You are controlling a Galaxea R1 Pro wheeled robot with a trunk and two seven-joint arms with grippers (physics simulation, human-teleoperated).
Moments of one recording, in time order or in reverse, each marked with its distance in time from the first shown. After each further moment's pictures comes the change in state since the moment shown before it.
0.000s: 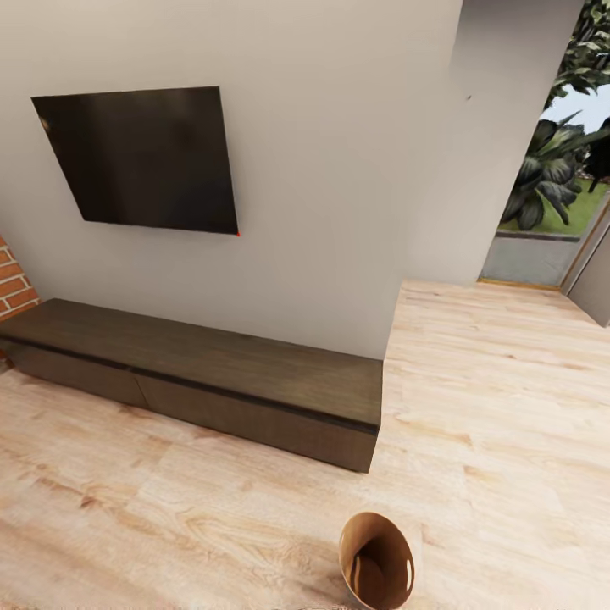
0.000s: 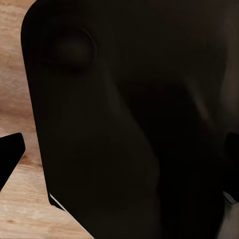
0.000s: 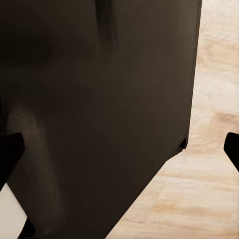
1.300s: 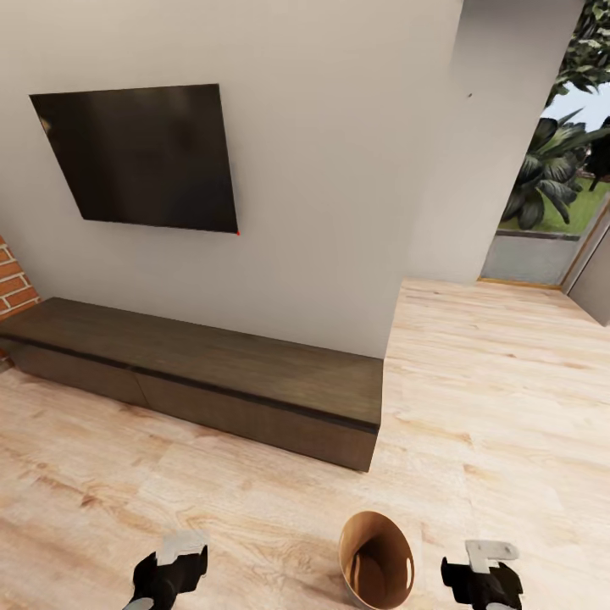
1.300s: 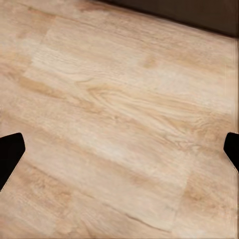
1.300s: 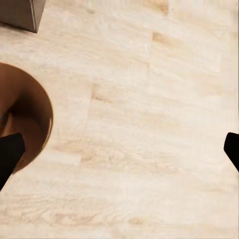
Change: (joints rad) left arm -0.013 0.000 0.008 -1.088 0.010 0.369 0.203; right arm -0.009 -0.085 0.011 -1.210 0.074 0.439 -0.251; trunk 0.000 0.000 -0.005
